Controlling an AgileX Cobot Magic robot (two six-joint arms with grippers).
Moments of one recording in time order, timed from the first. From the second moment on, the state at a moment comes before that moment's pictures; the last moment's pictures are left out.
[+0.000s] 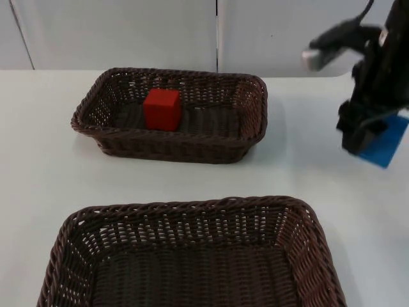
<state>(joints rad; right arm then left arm) 0.41 1.96 -1.43 -0.10 0.90 -0.32 -0.23 0.55 -0.61 -0.38 0.72 0.42</state>
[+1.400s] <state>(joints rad) 0.41 1.65 -1.43 0.01 0.92 -0.14 -0.23 0.55 -0.61 -0.38 0.73 0.42</state>
